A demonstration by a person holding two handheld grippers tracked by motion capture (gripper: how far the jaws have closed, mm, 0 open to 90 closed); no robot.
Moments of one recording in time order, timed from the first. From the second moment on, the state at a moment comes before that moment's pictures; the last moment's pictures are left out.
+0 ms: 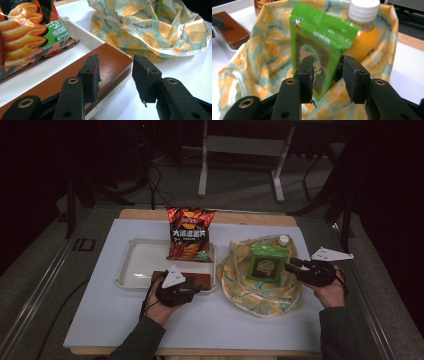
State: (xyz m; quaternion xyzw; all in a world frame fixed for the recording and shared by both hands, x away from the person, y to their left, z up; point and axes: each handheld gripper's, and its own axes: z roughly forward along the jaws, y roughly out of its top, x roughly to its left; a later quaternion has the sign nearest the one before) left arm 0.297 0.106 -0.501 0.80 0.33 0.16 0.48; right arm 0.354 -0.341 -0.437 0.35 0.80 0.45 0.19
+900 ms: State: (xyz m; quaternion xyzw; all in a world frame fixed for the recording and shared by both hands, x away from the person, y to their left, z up) left arm 0.295 0.102 -0.502 0.80 0.32 0.16 0.48; right arm 0.392 -0.328 -0.427 0.36 0.80 0.46 0.17
